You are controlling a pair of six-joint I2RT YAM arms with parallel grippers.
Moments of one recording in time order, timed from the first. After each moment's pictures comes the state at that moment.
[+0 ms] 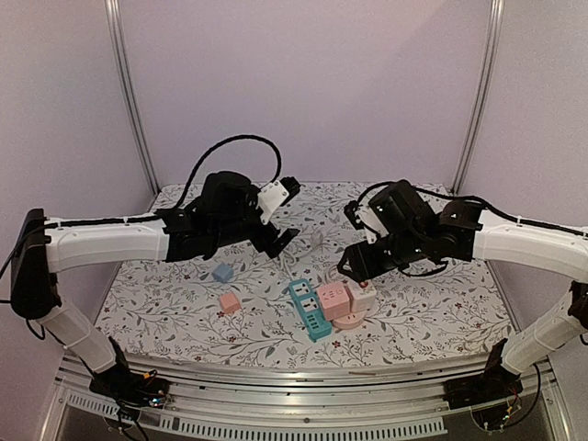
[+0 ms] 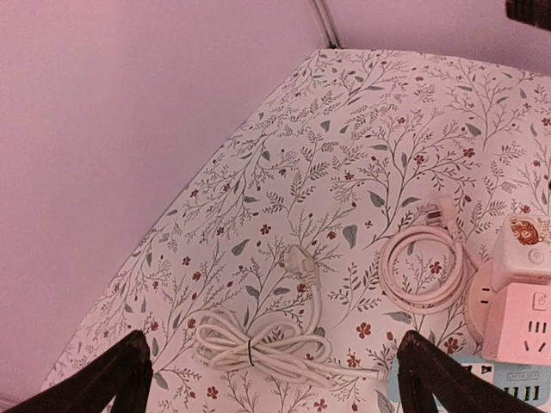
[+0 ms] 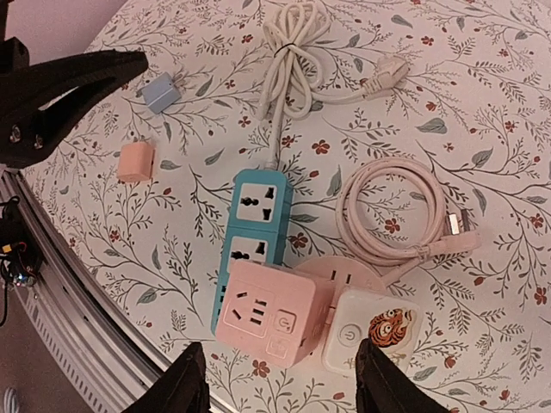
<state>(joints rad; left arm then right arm) -0.89 1.57 1.14 0.02 -0.19 0.38 0.92 1.40 1.14 -0.57 0.05 0.45</state>
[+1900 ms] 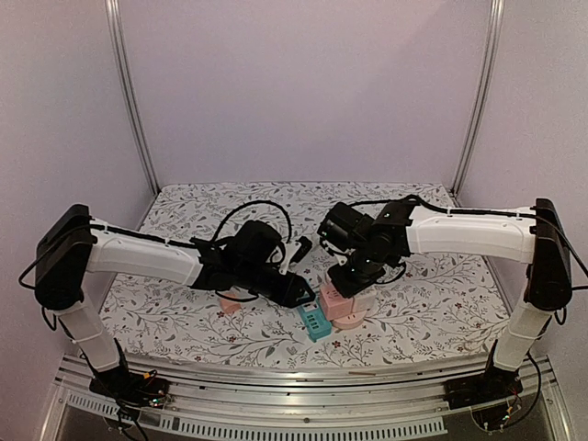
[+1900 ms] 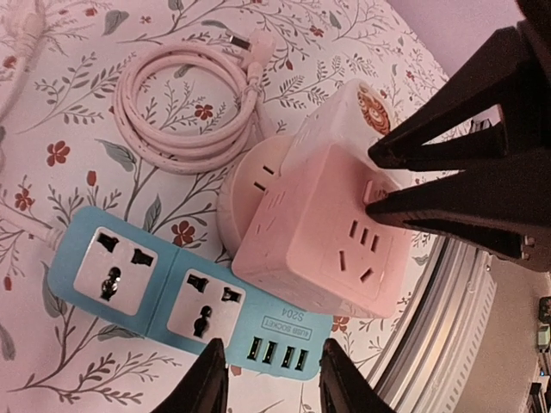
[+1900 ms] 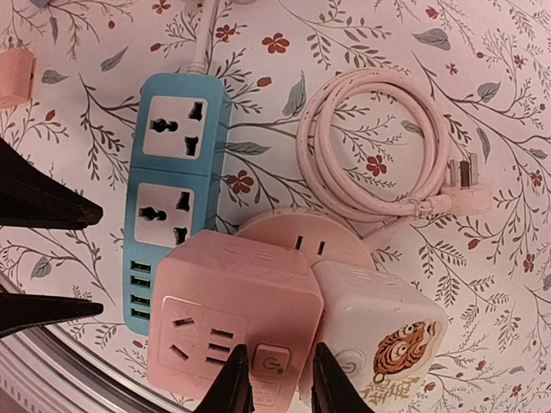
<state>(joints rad) -0.97 1.72 1.00 -0.02 0.25 -0.43 1.01 1.77 1.40 -0.87 0.17 0.43</state>
